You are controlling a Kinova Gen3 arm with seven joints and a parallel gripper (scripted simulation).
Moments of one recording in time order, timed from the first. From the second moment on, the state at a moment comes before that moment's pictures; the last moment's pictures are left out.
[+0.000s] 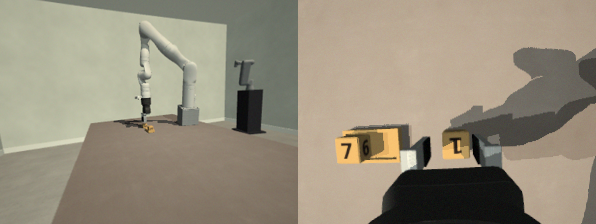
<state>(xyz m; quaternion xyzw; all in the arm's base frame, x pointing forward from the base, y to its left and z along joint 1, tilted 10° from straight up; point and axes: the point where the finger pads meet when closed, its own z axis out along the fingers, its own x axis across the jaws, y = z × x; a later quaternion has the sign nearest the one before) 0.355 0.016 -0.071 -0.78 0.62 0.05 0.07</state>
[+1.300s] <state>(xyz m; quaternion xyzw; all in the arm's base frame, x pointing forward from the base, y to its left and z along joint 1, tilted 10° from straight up) 0.353 0.001 -0.025 -0.77 0.63 0.05 0.07</state>
